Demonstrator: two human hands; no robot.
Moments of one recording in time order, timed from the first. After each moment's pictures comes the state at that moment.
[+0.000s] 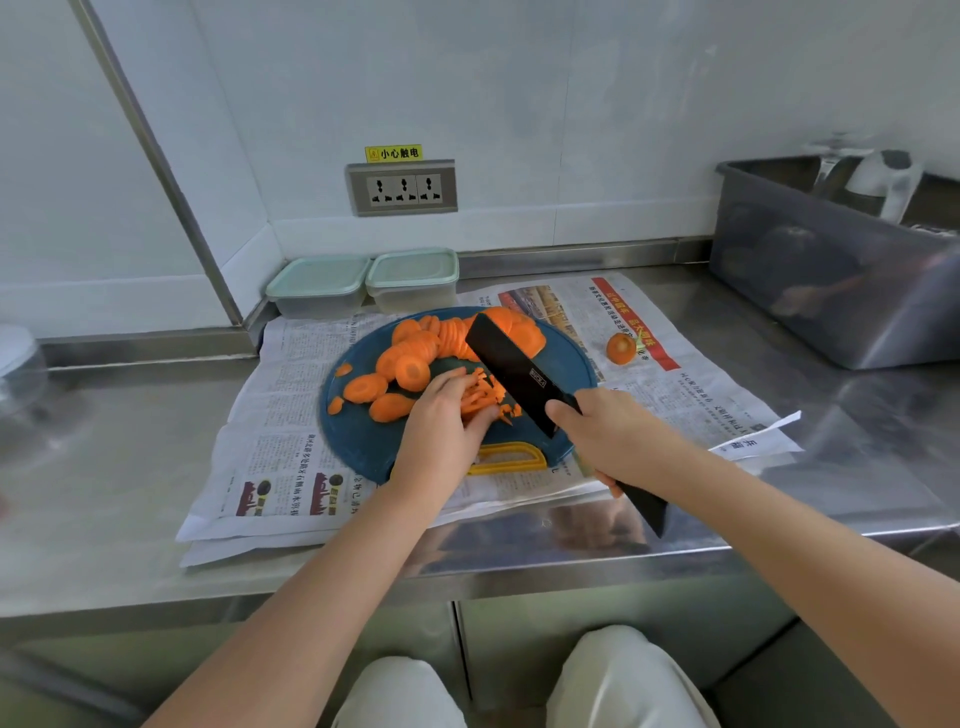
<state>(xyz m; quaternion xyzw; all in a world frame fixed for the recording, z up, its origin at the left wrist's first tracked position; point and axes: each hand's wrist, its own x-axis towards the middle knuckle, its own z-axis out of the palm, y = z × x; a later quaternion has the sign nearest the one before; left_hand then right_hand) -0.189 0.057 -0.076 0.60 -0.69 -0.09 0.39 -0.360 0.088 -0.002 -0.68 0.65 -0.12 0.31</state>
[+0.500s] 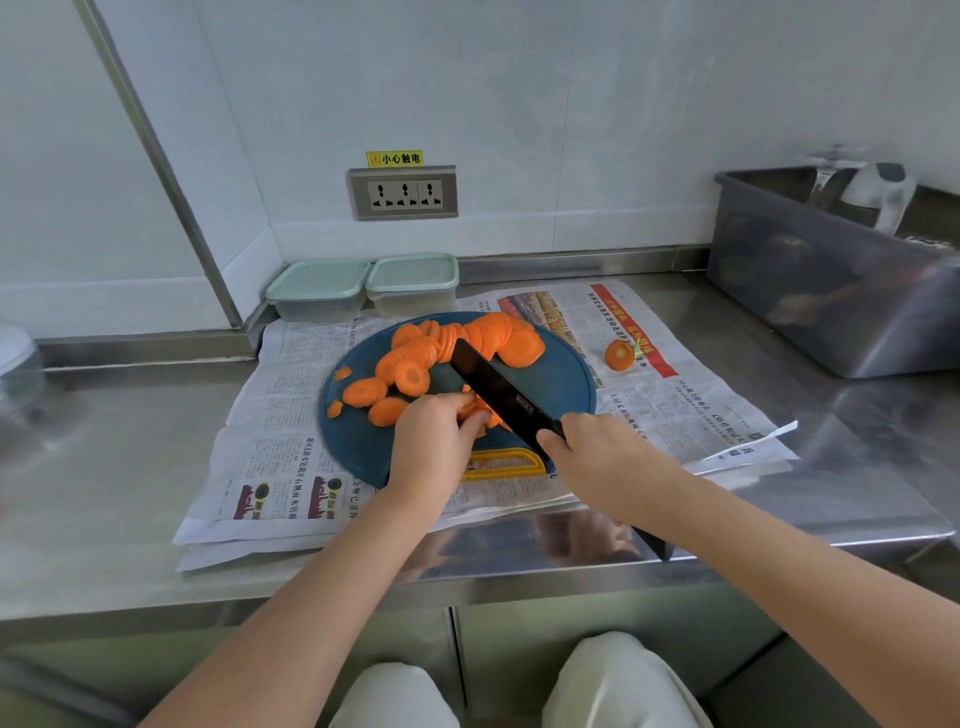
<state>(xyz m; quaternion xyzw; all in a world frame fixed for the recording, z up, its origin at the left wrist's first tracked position) -0.188 0.062 -0.072 0.59 -0.69 -0.07 0.41 -0.354 0.095 -0.016 -0.75 0.63 -0.05 0.18</state>
